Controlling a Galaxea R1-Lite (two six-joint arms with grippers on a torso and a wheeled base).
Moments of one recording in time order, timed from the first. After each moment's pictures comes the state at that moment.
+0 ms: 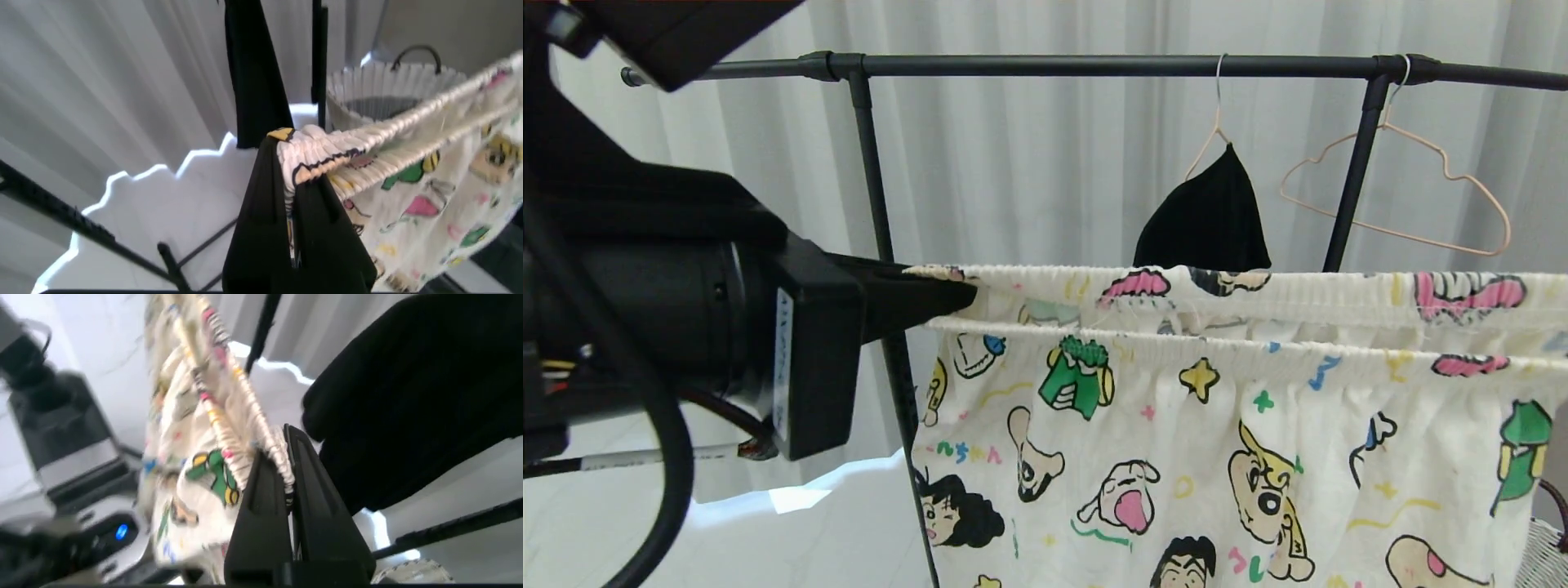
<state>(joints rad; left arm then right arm) -0.92 1.30 -1.30 0.38 0.17 0.01 0.93 1.10 -1.37 0.62 0.05 -0.10</state>
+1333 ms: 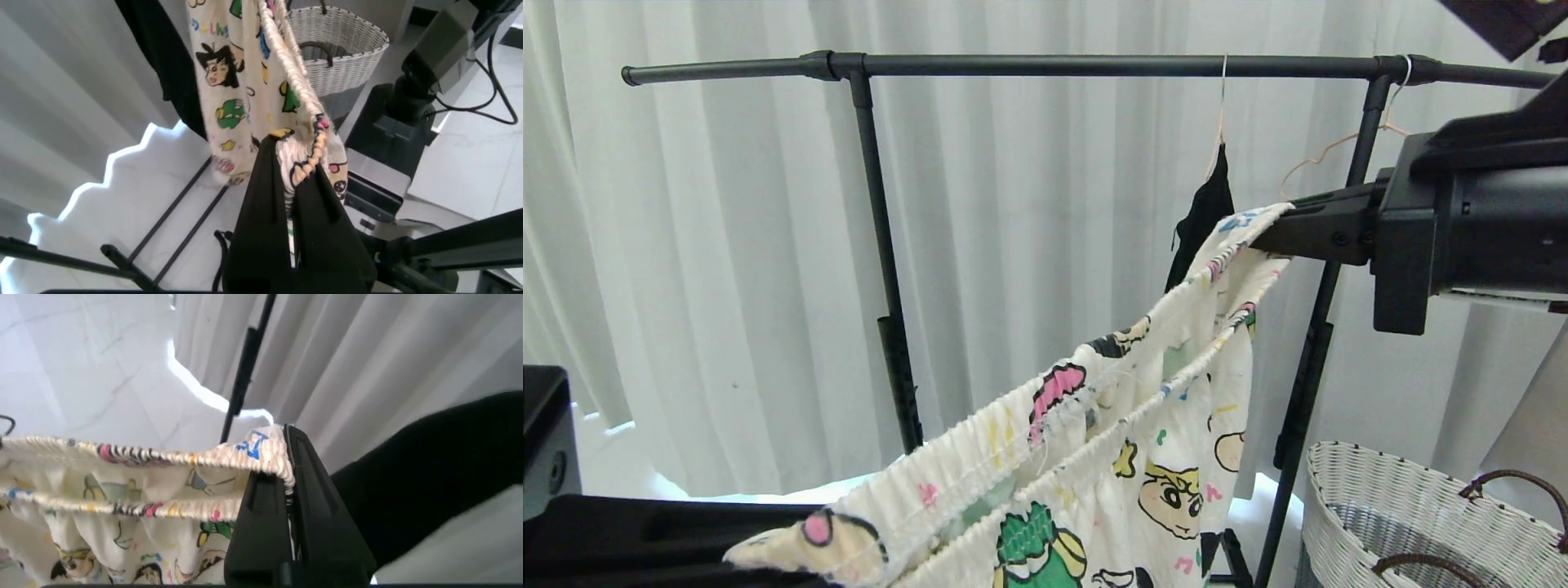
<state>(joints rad) -1.23 1.12 -1.19 0.49 0.15 -0.06 0.89 1.41 -1.40 0.23 0.05 -0.10</state>
